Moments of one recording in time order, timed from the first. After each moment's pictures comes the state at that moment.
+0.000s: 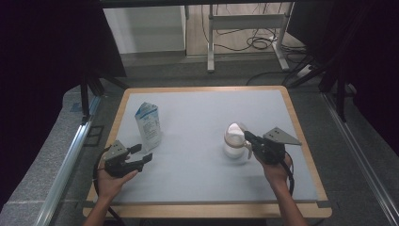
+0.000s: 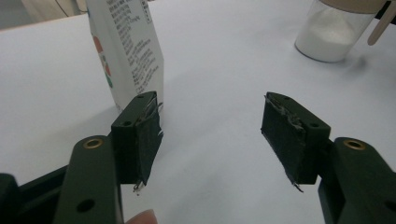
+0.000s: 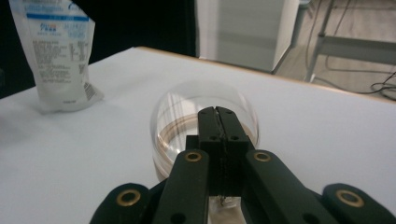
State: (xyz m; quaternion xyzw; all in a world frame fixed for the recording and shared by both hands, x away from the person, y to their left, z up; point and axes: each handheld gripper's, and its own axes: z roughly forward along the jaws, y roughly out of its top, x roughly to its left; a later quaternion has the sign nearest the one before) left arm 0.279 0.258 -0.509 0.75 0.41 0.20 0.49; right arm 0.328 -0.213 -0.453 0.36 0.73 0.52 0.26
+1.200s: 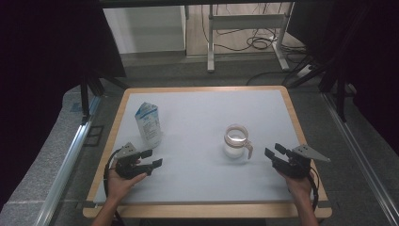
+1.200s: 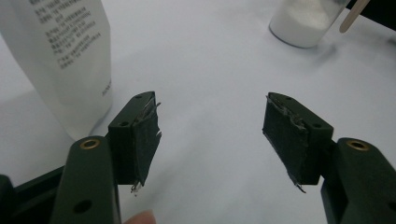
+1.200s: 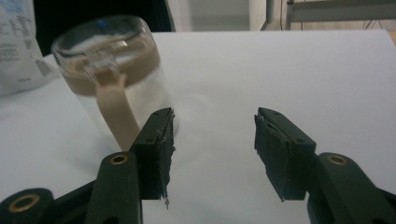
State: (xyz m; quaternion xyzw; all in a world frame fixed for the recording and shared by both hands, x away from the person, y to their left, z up) left arm 0.286 0.236 -0.526 0.76 0.41 0.13 0.49; right arm 0.313 -0.300 -0.505 0.44 0.70 0.52 0.24
